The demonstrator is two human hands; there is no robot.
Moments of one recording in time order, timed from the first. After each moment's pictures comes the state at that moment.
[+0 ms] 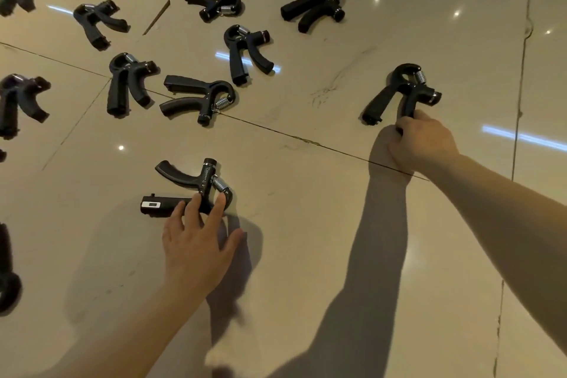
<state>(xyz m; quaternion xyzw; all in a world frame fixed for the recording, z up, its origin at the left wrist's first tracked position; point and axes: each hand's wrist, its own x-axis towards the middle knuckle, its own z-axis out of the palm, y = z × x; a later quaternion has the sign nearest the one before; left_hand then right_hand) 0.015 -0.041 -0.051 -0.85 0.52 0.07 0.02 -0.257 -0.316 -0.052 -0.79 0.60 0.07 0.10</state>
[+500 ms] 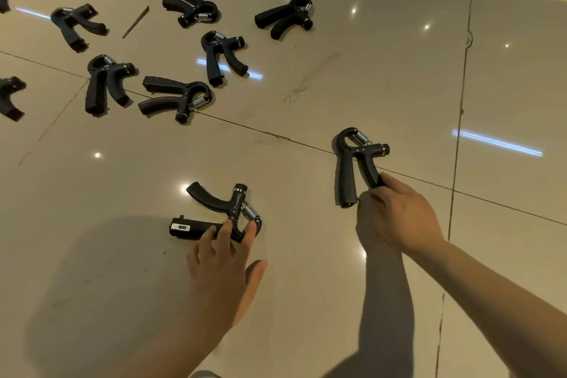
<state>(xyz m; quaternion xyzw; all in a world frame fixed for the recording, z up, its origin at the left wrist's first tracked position) -0.072 -0.006 -0.050 -0.79 0.61 0.04 0.02 -0.325 -0.183 -0.047 -0.84 0.52 -0.04 0.12</state>
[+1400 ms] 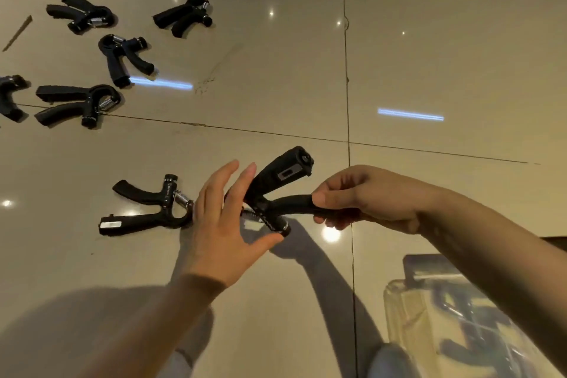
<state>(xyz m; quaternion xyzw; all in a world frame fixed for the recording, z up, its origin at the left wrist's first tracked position) -0.160 -0.030 0.035 -0.62 0.70 0.21 -0.26 -0.373 -0.107 0.122 -0.53 0.51 0.01 0.68</state>
